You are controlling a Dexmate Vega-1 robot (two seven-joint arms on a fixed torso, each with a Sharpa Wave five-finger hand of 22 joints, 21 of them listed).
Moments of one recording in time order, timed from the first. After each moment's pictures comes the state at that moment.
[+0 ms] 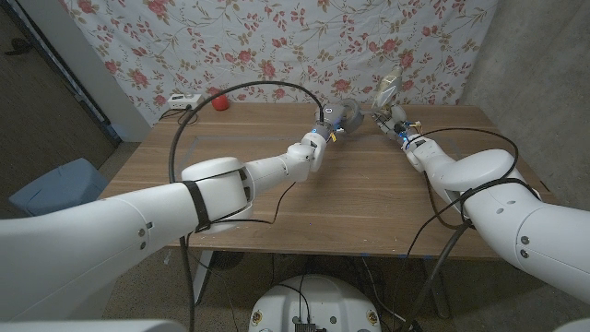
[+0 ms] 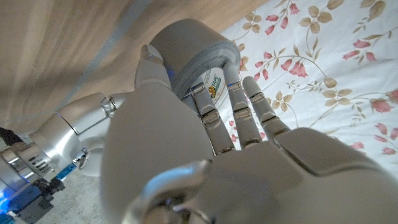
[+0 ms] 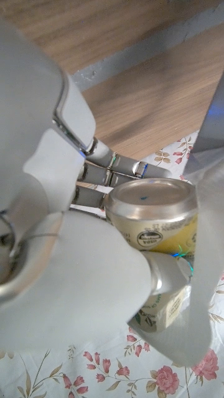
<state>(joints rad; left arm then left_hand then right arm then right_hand) 0.11 -0.03 1.31 -0.59 0.54 0.27 0.65 1.23 0.05 -0.01 -0.09 0.28 1.02 -0.06 0.33 0.27 1.02 -0.12 0.42 0.20 0.67 0.02 0.52 0.45 0.13 0.10 0.96 0.23 -0.15 0.05 0.92 -0.42 0.00 -0.08 0.59 1.18 -0.03 0.04 -0.23 0.19 0.89 -0.05 0.21 0.37 0.76 0.02 0.68 0.46 0.57 0.10 0.91 0.97 0.43 -0.03 1.24 0.18</state>
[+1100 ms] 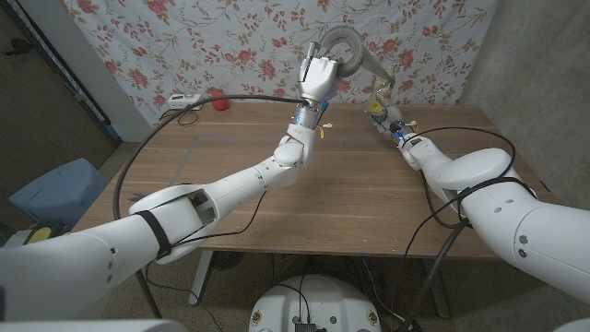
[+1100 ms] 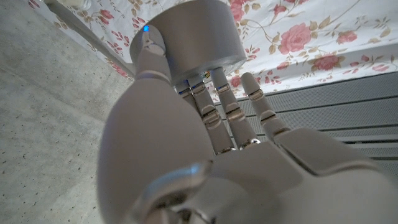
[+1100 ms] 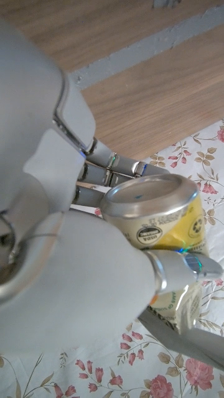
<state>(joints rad) 0.32 0.20 1.00 -1.18 0.82 0.48 1.02 1.24 0.04 0.04 -0.14 0.29 1.04 -0.04 0.33 0.28 1.01 -0.13 0.48 0.20 0.74 -0.08 0.50 0.51 0.18 0.06 1.01 0.23 -0.15 0.07 0.93 -0.42 0.00 -0.08 0.56 1.18 -0.03 0.11 -0.30 0.19 0.93 -0.06 0.21 0.38 0.77 0.02 0.68 0.46 0.57 0.10 0.91 1.15 0.41 -0.03 1.24 0.18</state>
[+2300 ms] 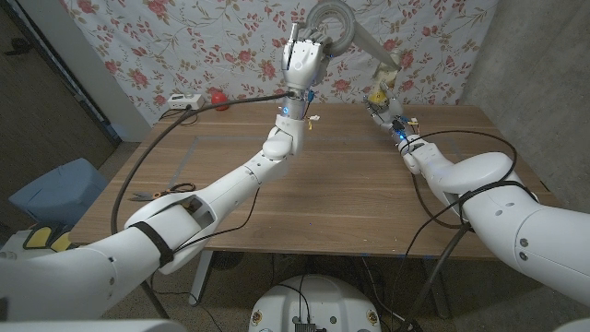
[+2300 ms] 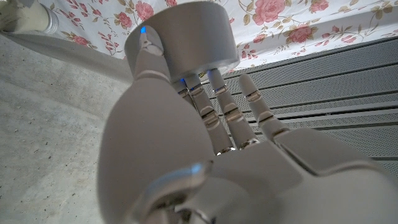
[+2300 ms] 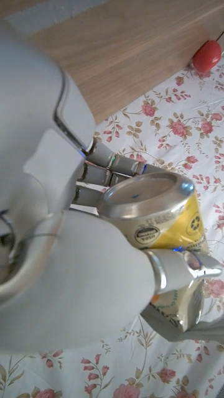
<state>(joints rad) 0.39 0.17 0.78 -1.19 1.10 0.32 1.12 1.24 0.04 -0.01 -0.09 0.29 1.04 -0.09 0.34 0.22 1.01 -0.14 0.49 0.20 0.72 -0.07 0.43 0.54 0.18 0.01 1.02 0.20 -0.17 0.06 0.90 -0.42 0.14 -0.13 0.94 1.18 -0.03 0.12 -0.31 0.20 0.94 -0.06 0.21 0.42 0.77 0.02 0.68 0.50 0.57 0.10 0.91 1.22 0.42 -0.04 1.24 0.18</state>
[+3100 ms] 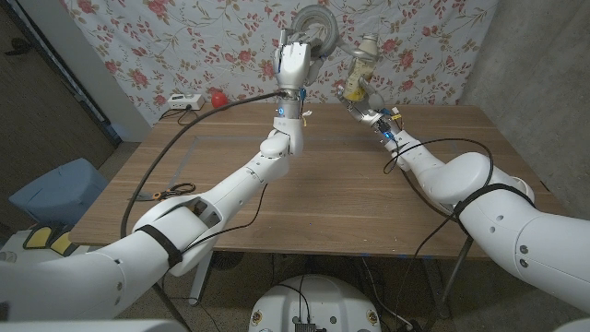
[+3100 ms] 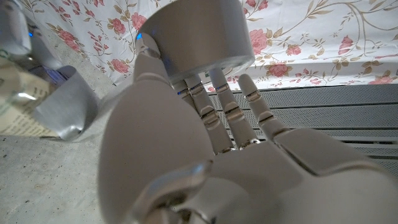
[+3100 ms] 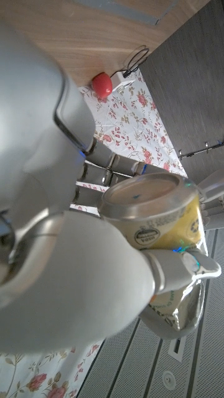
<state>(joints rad) 0.40 0.15 0.75 -1.14 0.96 0.23 1.12 1.24 0.04 -0.03 -0.07 0.29 1.04 -0.09 0.34 0.21 1.03 -0.13 0.49 0.33 0.73 -0.07 0.41 0.55 0.18 0.01 1.02 0.20 -0.21 0.03 0.49 -0.40 0.34 -0.09 1.31 1.18 -0.03 0.13 -0.32 0.19 0.93 -0.05 0.21 0.43 0.77 0.02 0.68 0.50 0.57 0.10 0.91 1.23 0.42 -0.04 1.24 0.18</state>
